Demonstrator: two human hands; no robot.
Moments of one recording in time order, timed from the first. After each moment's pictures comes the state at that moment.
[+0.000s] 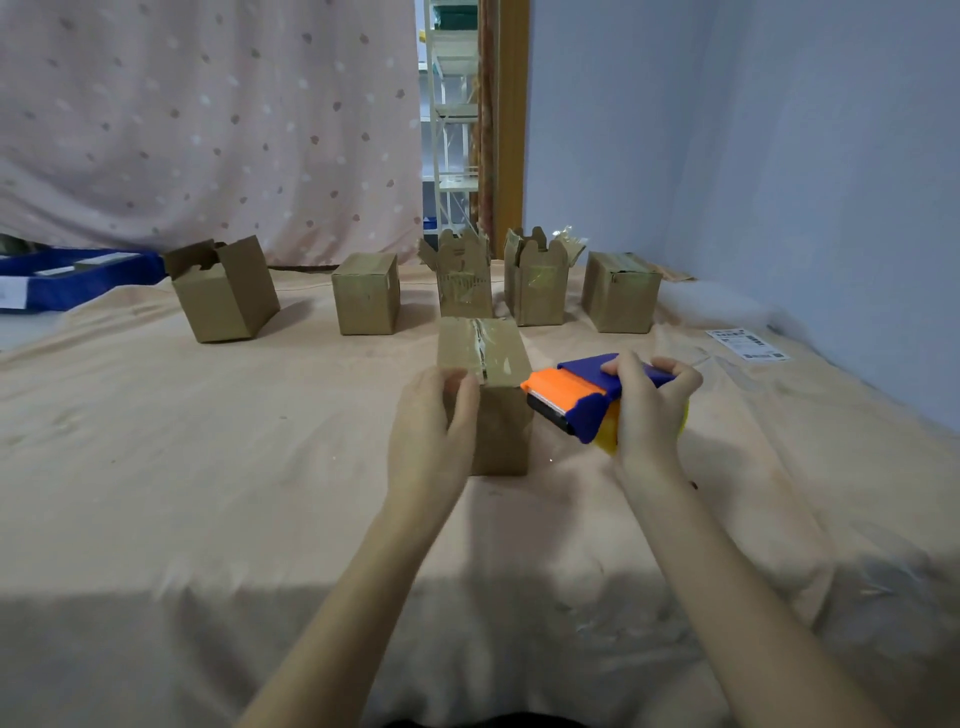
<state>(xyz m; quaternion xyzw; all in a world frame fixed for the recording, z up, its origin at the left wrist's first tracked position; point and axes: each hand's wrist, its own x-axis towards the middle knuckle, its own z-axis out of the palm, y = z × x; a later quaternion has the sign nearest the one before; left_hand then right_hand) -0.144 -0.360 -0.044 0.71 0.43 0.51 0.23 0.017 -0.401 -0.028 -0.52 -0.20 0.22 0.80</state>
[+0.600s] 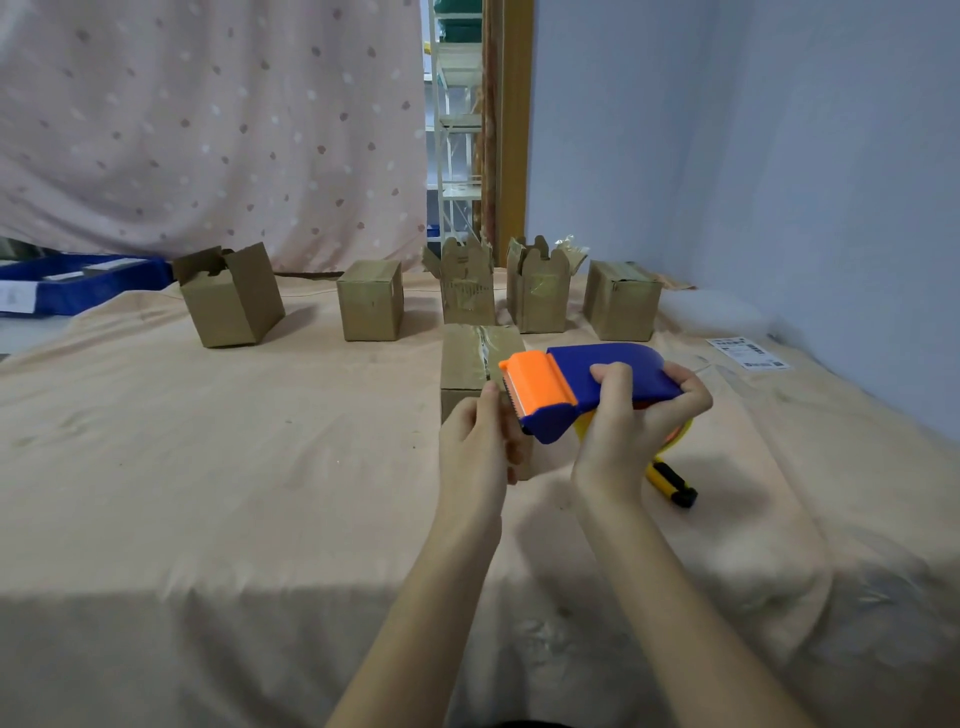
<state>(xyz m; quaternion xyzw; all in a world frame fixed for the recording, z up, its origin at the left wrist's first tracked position) -0.117 -0.399 -0.025 0.50 0.43 0.51 0.56 -0.036 -0.414 -0.019 -0.38 -0.20 0.11 0.90</state>
